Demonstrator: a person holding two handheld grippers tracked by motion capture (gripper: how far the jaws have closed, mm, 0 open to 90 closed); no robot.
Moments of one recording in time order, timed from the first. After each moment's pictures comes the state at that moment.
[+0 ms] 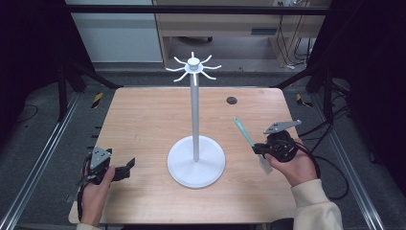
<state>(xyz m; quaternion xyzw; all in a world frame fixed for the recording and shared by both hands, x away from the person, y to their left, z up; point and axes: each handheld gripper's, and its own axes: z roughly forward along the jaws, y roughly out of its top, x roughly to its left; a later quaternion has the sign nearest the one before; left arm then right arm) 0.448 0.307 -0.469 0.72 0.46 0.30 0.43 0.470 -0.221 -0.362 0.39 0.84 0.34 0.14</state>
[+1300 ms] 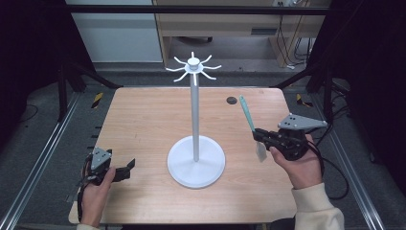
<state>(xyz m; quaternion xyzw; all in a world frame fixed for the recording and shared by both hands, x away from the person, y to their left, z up) 0.447 0.306 -0.470 0.72 0.46 0.30 0.42 0.443 -0.221 -0.313 0.36 0.77 0.48 0.21</state>
